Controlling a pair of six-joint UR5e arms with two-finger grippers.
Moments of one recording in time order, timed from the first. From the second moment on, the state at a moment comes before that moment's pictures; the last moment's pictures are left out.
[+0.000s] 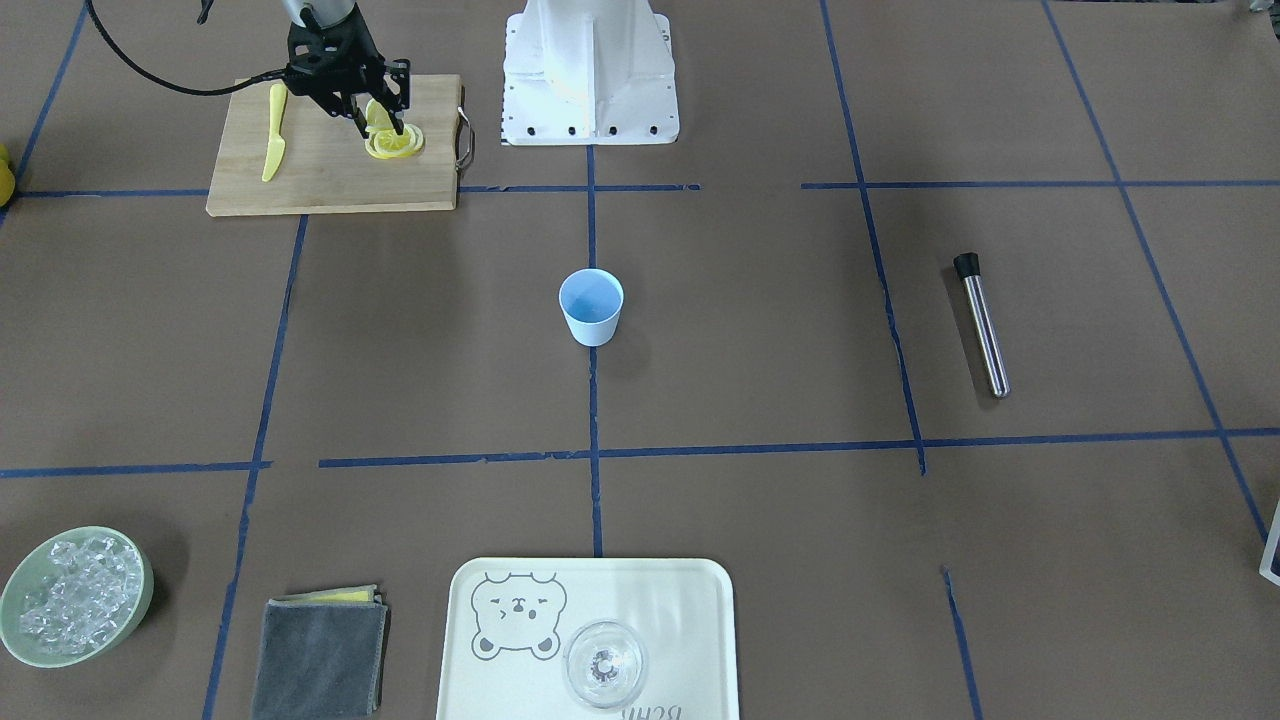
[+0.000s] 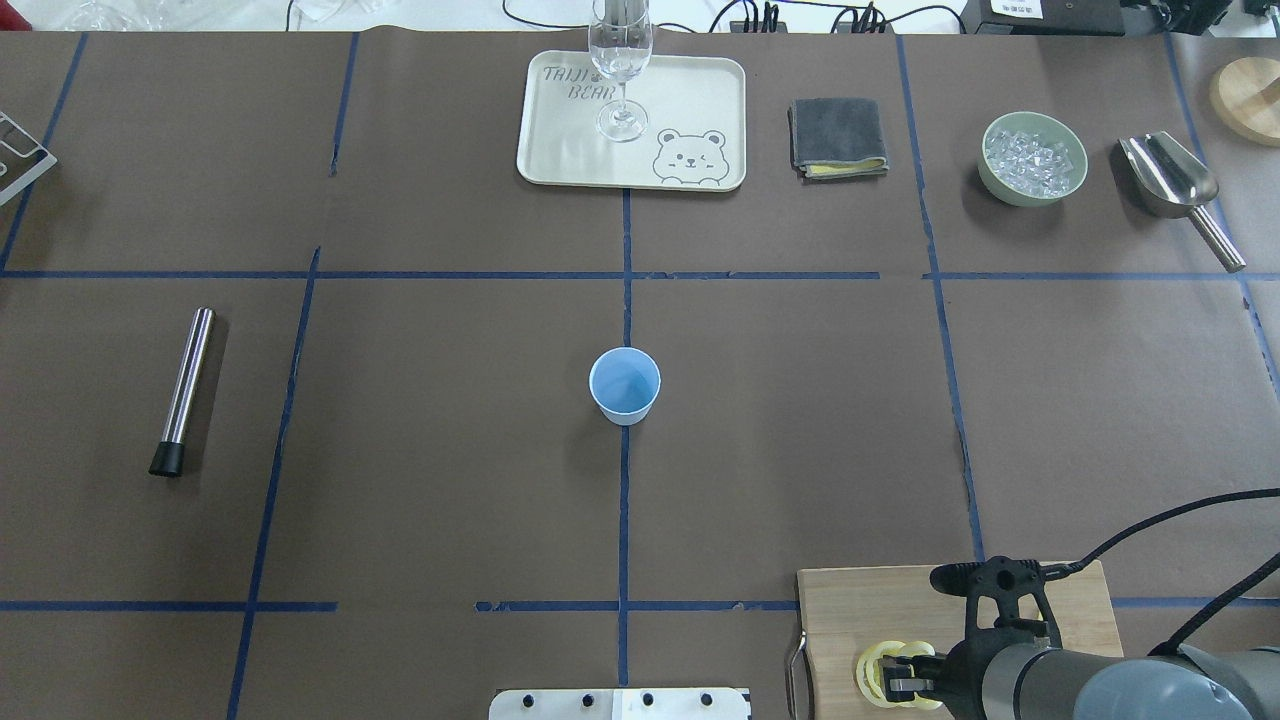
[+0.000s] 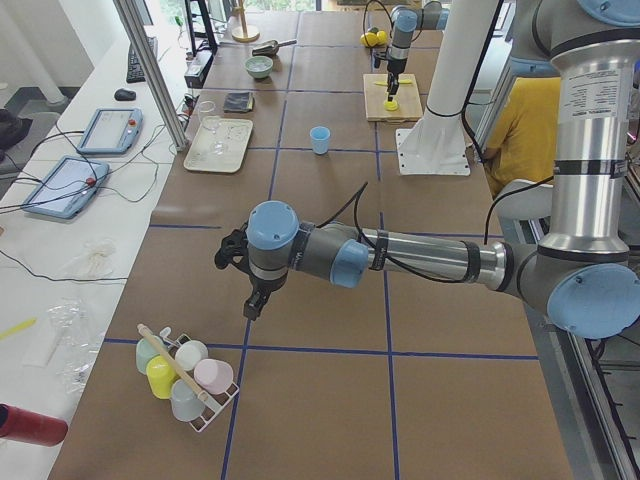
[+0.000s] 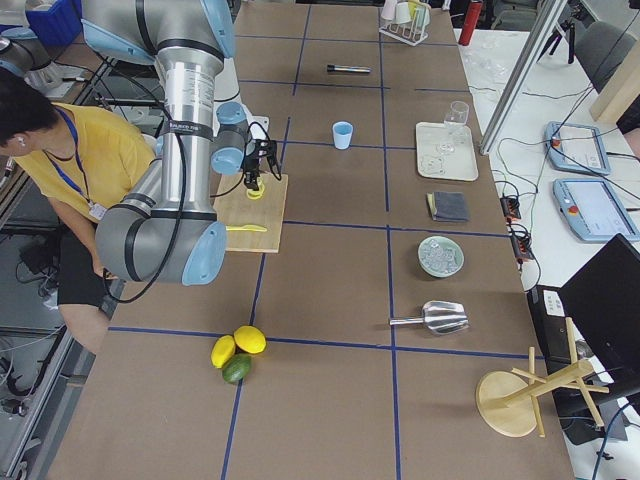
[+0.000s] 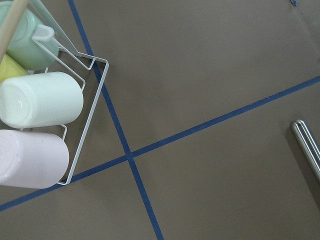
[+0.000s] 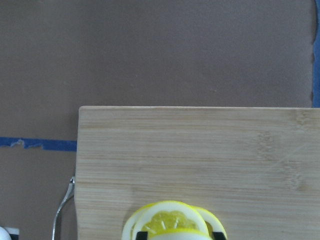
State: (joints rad) left arm -1.55 -1.52 -1.73 -1.77 -2.41 0.15; right arm -0.01 -1.75 2.27 -1.21 1.48 1.55
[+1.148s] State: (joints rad) left arm -1.55 -1.51 -1.74 -1.77 -2.41 0.15; right arm 0.34 -1.08 2.02 -1.52 1.67 1.54
